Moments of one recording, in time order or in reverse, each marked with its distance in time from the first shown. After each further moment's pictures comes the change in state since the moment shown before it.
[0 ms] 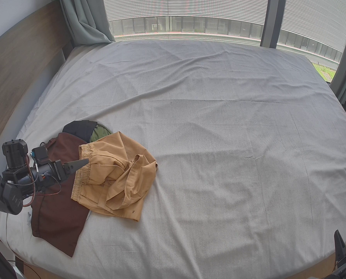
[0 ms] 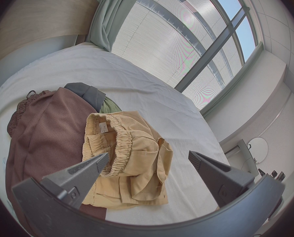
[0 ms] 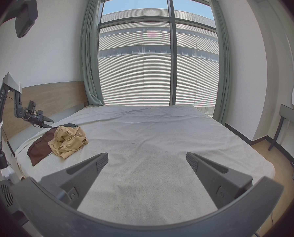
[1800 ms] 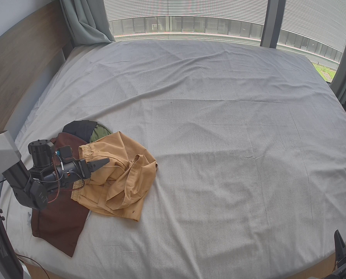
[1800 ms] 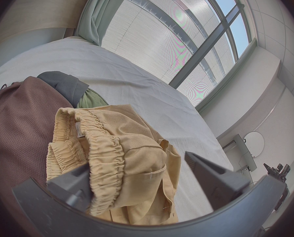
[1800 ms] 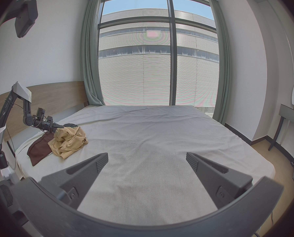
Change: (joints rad) left arm -0.112 0.274 -0.173 -0.141 0.028 -0.016; right arm 0.000 0.000 0.000 0.000 0.000 0.000
